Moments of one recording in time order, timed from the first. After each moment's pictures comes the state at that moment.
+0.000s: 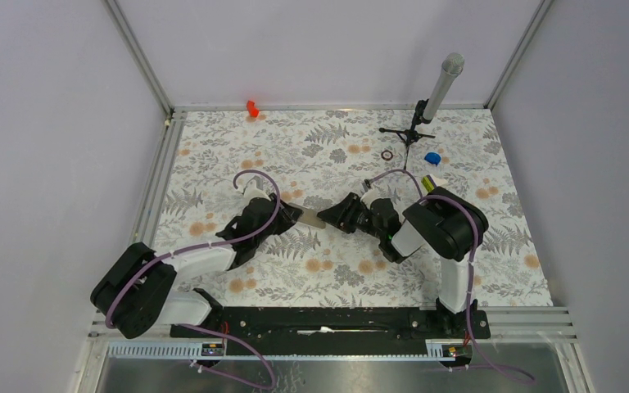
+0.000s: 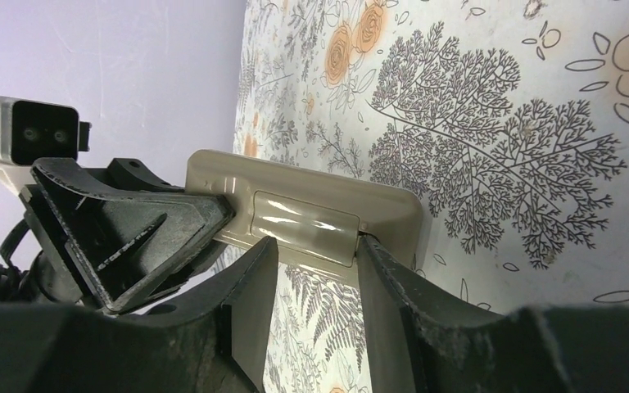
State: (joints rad) left arm -0.65 1.31 0.42 0.35 -0.15 -1.04; right arm 0.64 1.96 0.49 1.23 -0.31 1.15
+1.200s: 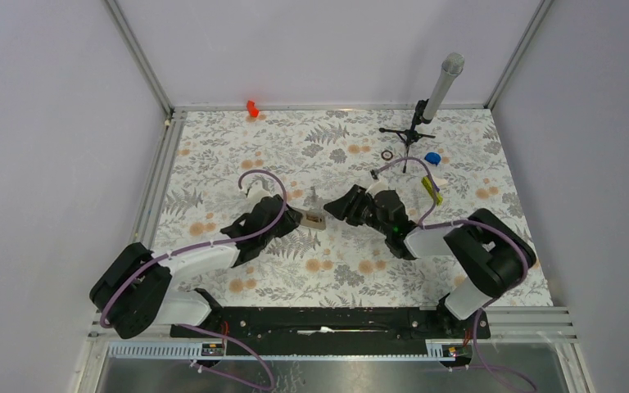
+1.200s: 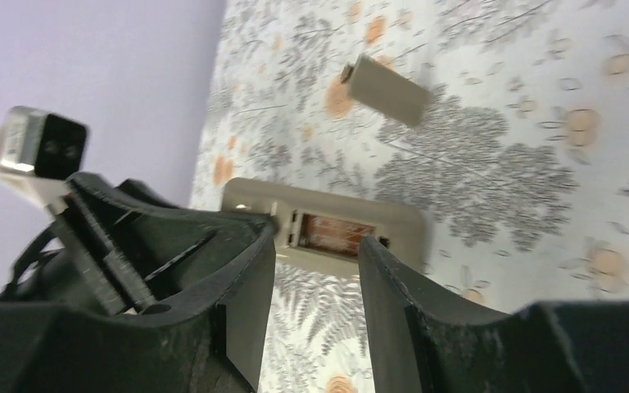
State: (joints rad) left arm -0.72 1.30 0.50 0.16 -0.30 -1.07; right arm 0.65 1.65 0.49 0.91 -0.20 0.98
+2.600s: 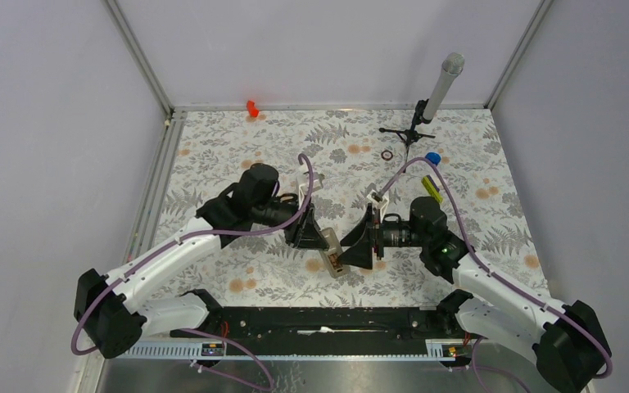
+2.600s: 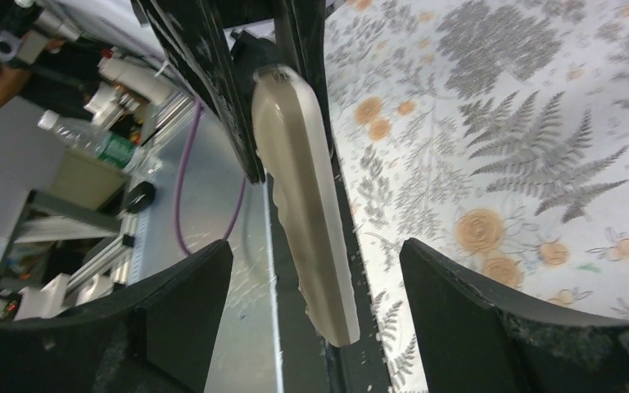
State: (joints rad) left arm -0.73 1.14 0.93 -0.37 0.81 -0.22; right arm 0.65 0.90 0.47 0.22 -0.82 0.50
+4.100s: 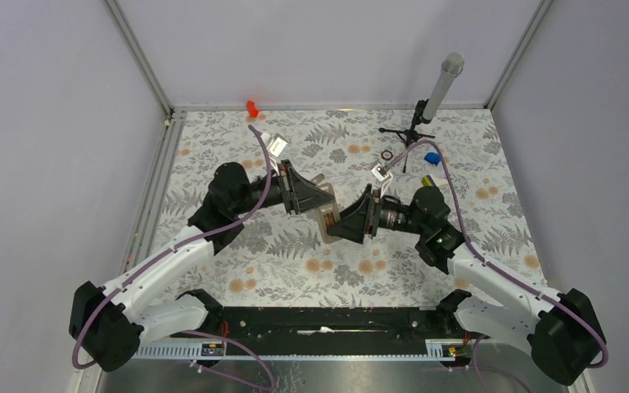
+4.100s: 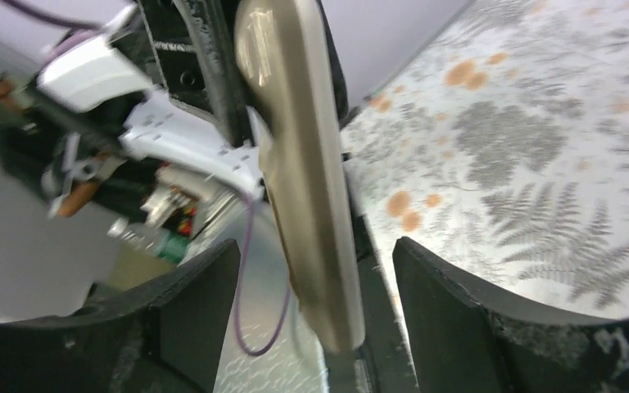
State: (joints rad) left arm -0.65 1.08 0.81 0.36 0.71 -0.80; right arm 0.65 1.01 0.53 0.56 -0.77 0.85
